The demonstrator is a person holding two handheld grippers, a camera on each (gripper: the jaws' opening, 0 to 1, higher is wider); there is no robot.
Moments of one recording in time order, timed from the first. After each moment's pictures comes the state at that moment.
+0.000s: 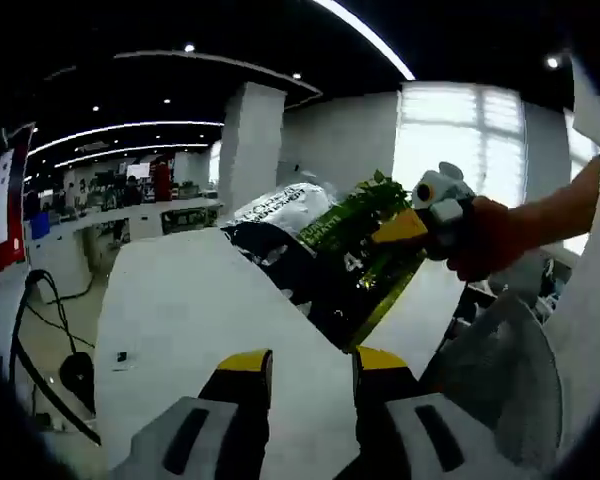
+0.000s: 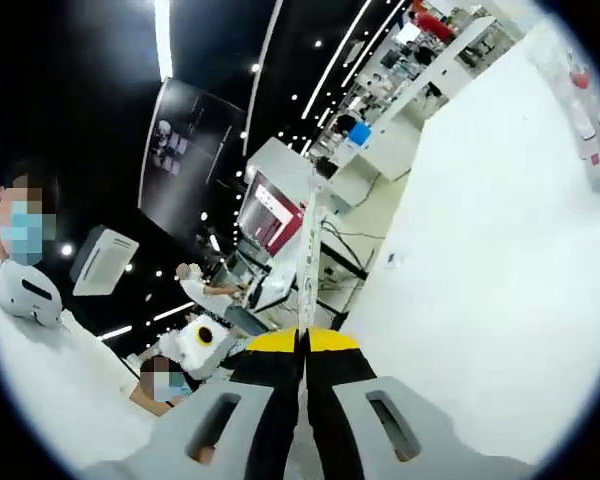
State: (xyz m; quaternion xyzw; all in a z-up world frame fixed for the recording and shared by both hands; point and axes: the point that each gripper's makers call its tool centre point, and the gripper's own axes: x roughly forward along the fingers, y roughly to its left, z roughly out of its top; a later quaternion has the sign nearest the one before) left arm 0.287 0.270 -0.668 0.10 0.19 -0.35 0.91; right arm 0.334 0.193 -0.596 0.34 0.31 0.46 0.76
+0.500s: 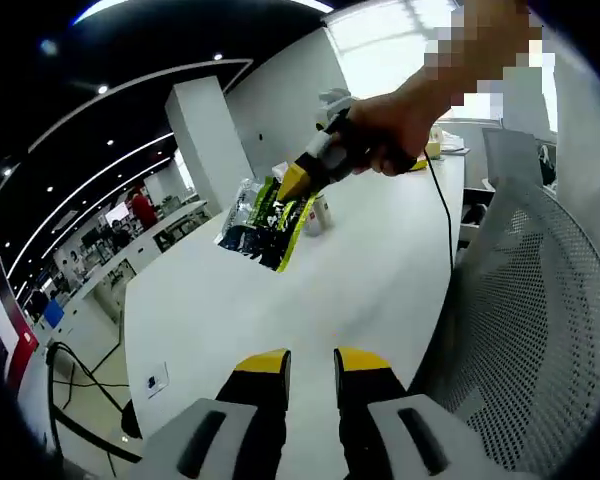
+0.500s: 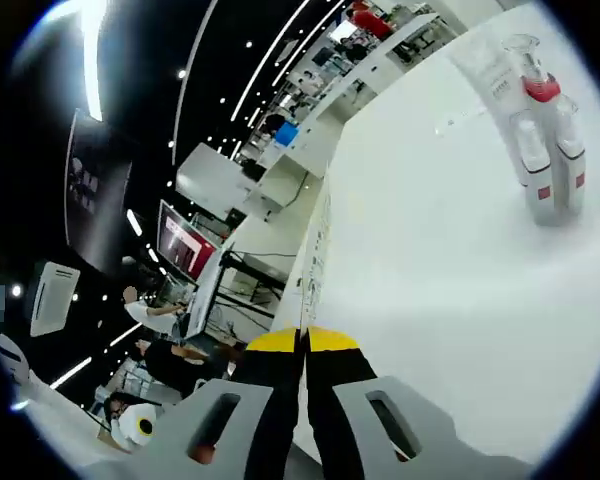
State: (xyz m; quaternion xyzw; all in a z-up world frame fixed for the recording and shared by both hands) left arm 0.287 0.274 -0.702 0.22 0.22 -0.33 0.89; right arm 0.434 0.152 -0.653 0.33 0.38 0.35 0.79
